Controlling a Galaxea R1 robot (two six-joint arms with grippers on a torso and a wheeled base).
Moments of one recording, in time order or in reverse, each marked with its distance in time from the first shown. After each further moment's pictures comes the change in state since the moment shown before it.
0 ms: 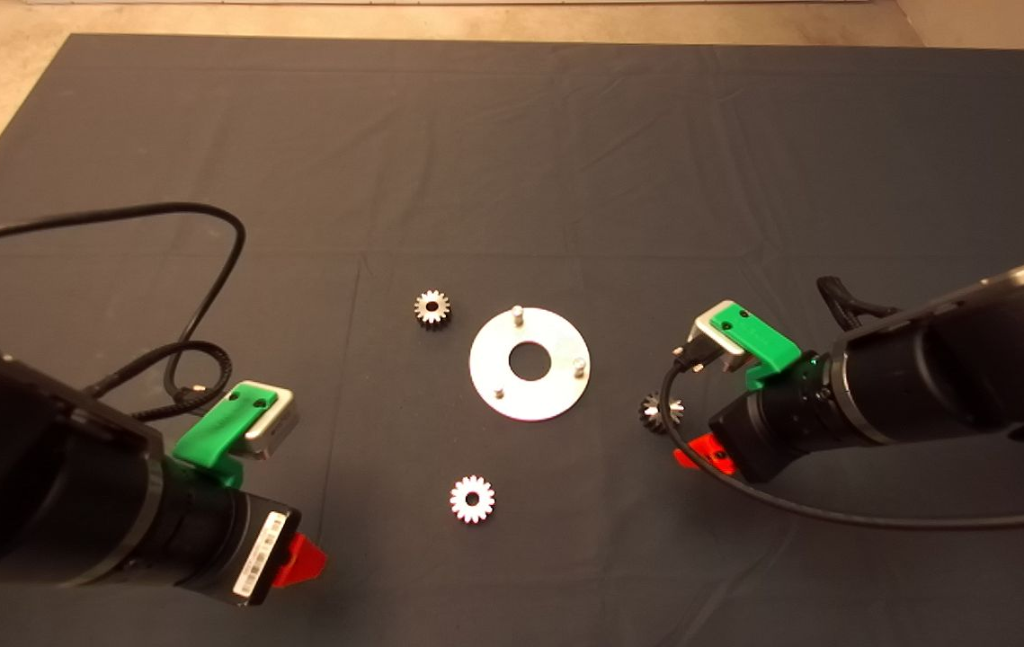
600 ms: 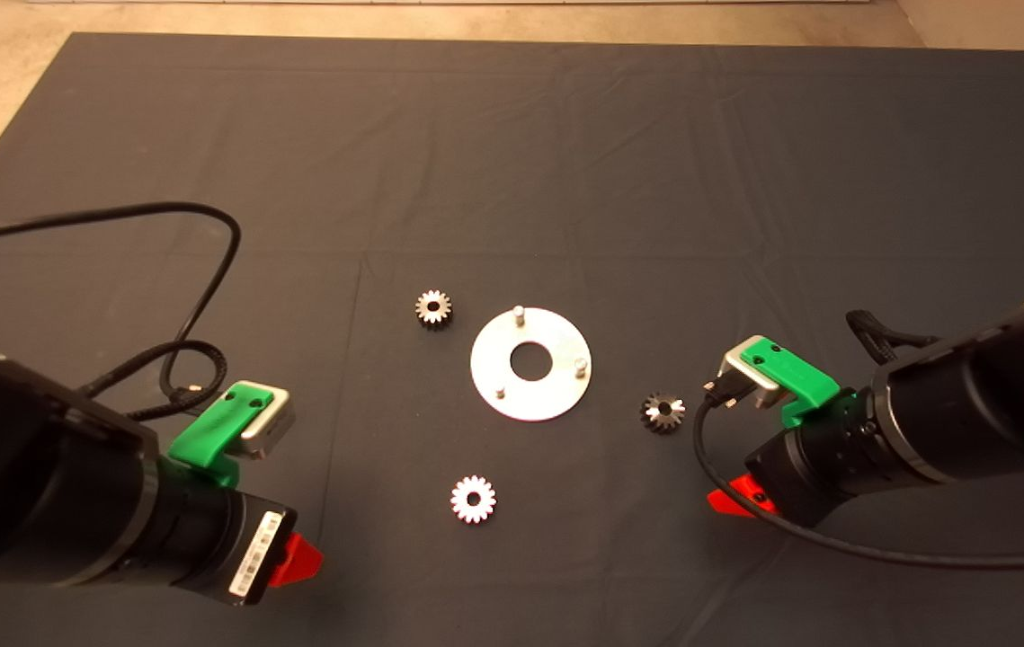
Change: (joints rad) left arm 0.000 -0.004 0.000 0.000 0.000 0.001; right arm 0.012 -0.044 0.079 0.147 0.002 0.076
